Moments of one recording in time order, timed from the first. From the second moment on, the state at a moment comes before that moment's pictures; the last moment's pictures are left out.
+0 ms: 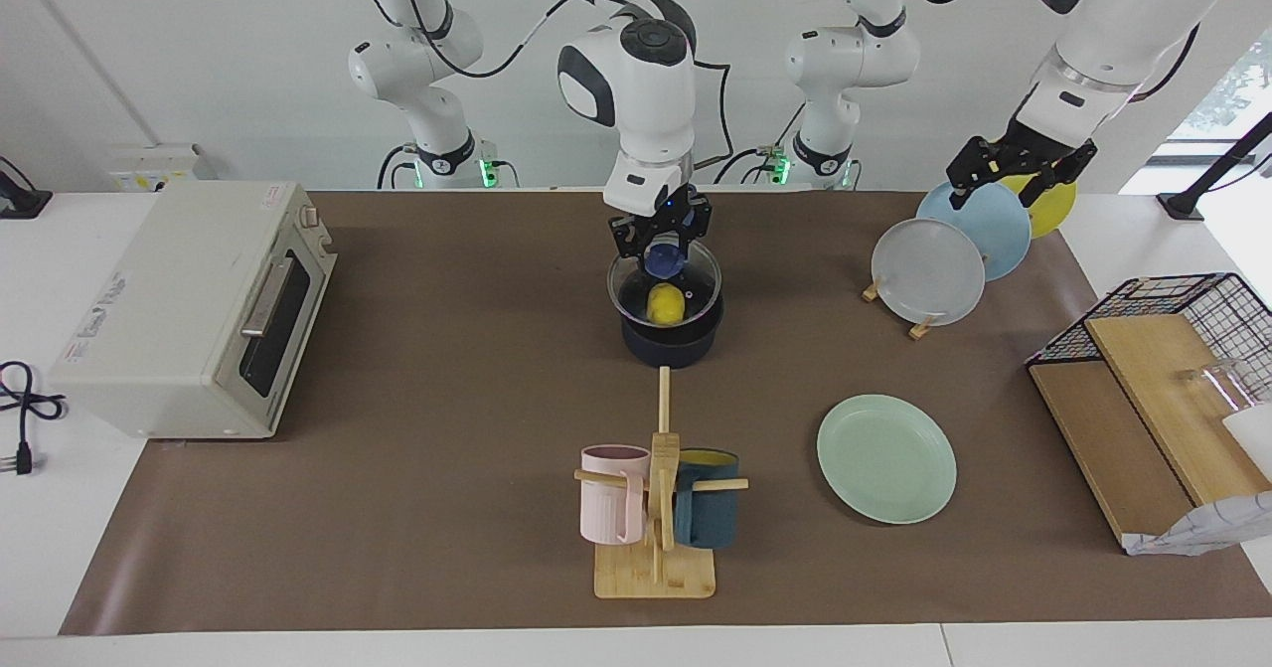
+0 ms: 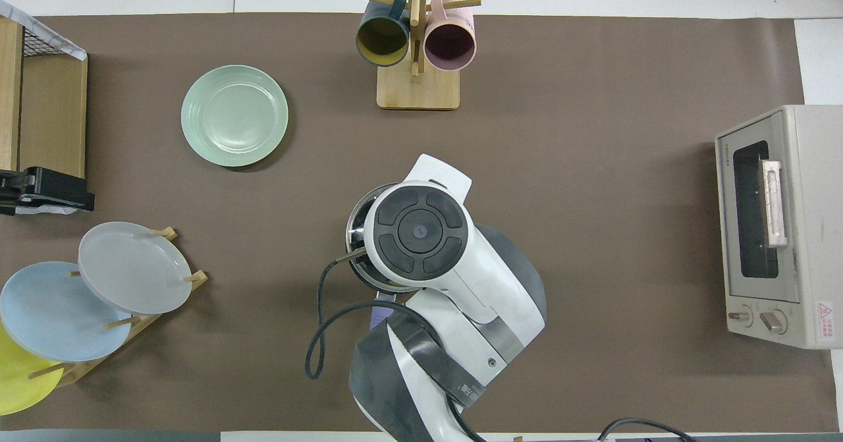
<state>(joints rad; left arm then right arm) -0.06 -0.10 0.00 -1.67 -0.01 1.51 -0.03 0.64 0.21 0.07 -1.71 0.02 2.01 0.44</state>
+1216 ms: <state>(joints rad) -0.11 -0.08 -0.01 -1.66 -0.01 1.57 -0.05 0.71 0.30 0.07 -1.74 -0.04 2.10 0.50</state>
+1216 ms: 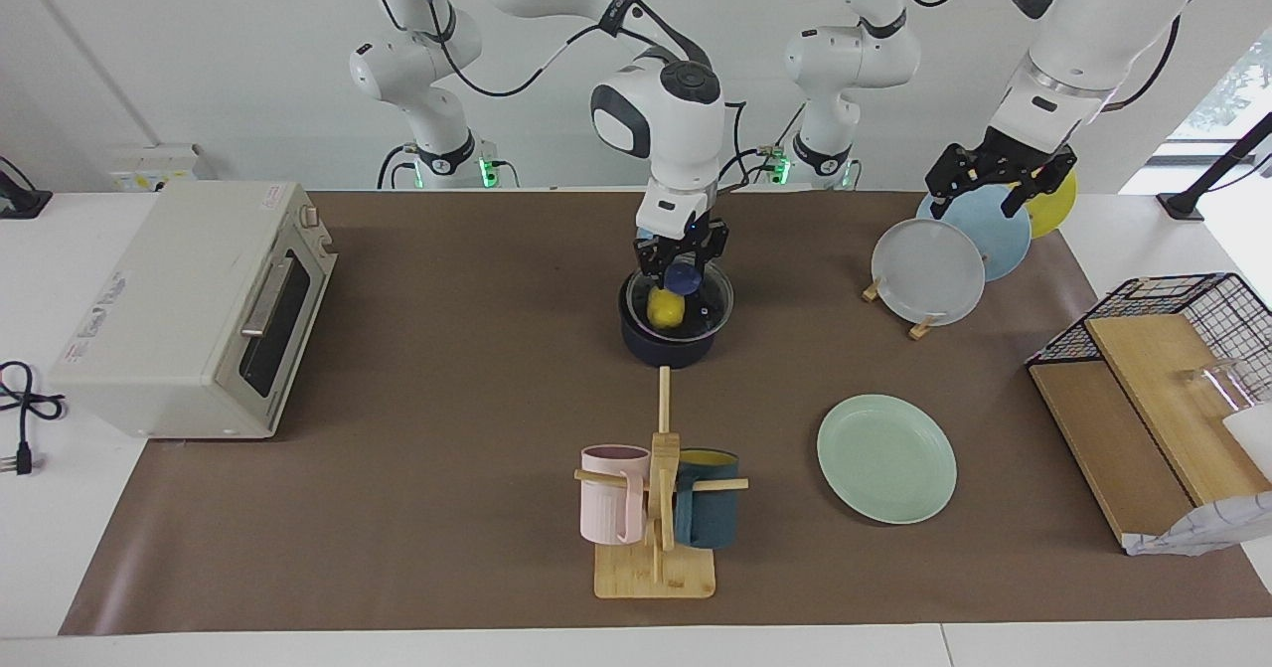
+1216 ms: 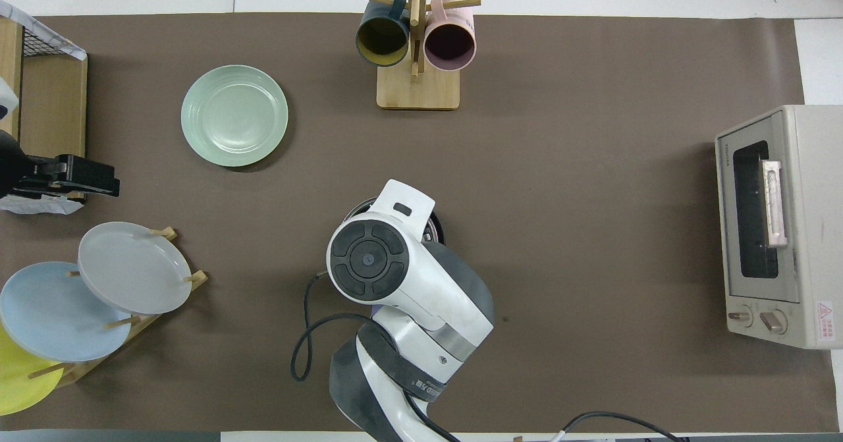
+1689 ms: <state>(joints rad) -0.11 -0.07 -0.01 -1.66 -0.01 1.57 -0.05 0.70 0.29 0.06 -1.76 -0.05 2.10 0.50</state>
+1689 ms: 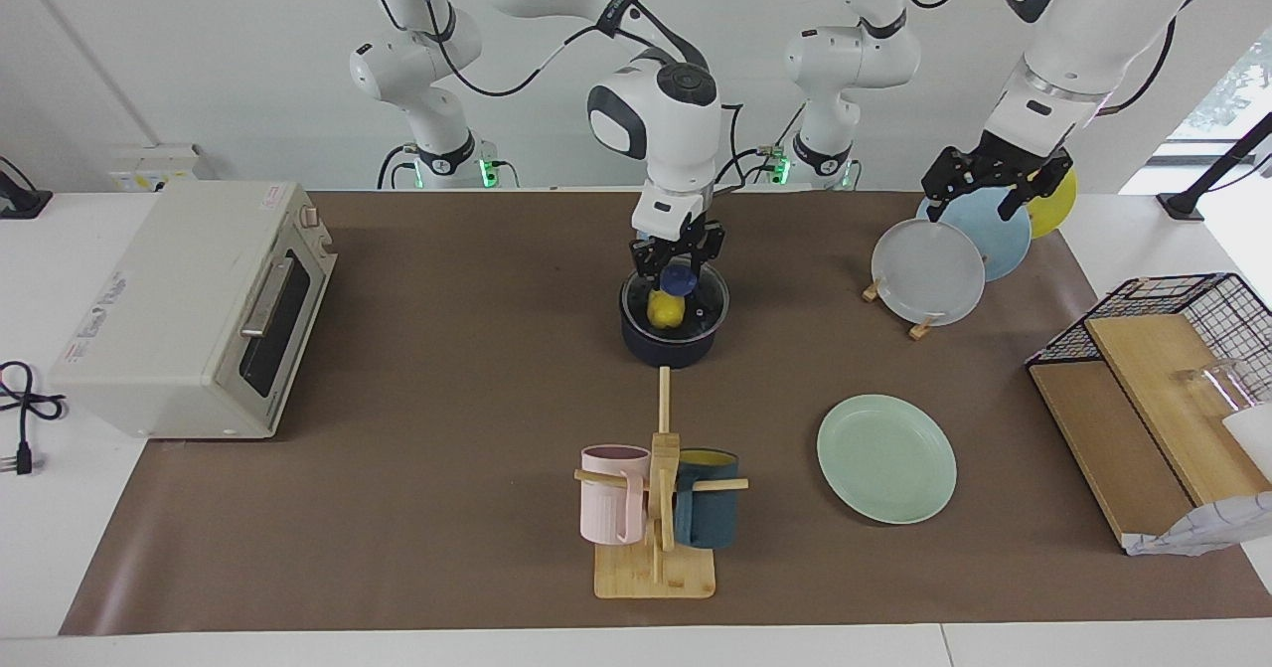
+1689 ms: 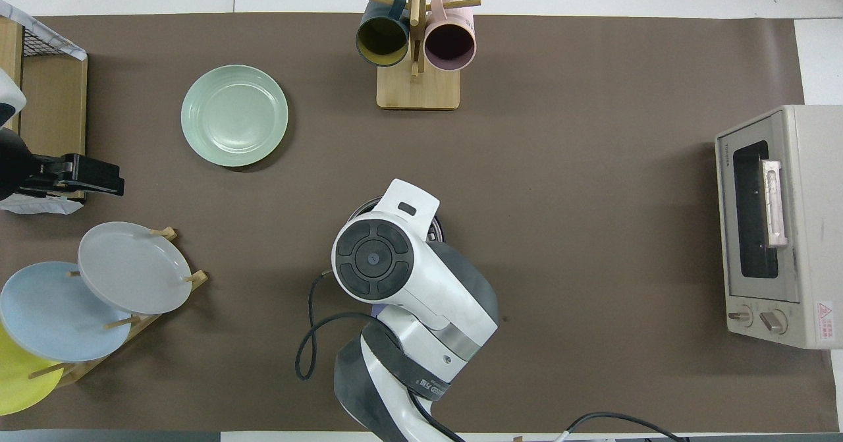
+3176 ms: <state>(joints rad) -0.11 -0.07 0.00 -1.67 -0.01 1.57 -0.05 0.71 0.27 0.06 -1.80 -0.11 2.14 0.51</state>
